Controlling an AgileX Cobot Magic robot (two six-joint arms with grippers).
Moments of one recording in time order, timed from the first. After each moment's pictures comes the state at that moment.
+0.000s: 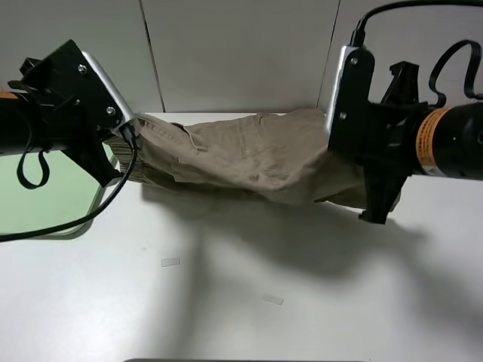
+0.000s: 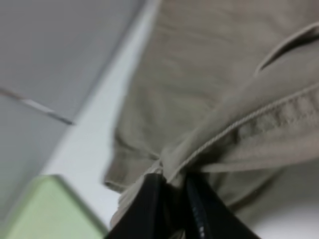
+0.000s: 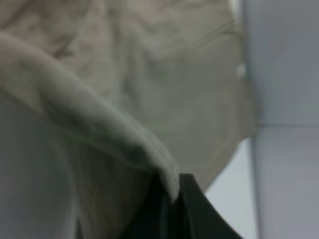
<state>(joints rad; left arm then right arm) -0.47 1.26 -0.55 -0.60 -0.29 1.29 0.70 1.24 -0.61 -1.12 0.33 0.22</state>
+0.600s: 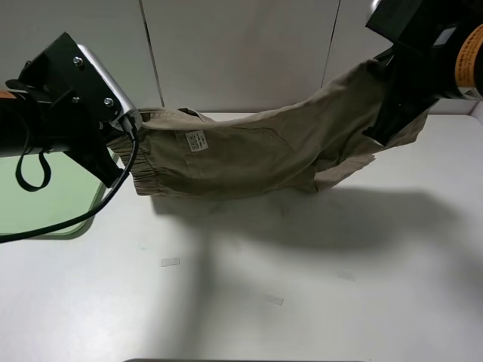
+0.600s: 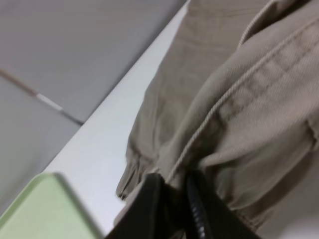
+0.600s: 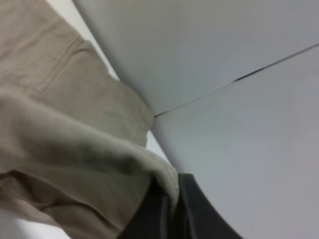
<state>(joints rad) -0.52 1.21 -0.54 -0.60 -0.22 1.21 0.64 1.16 -0.74 -1.23 0.40 0.49</state>
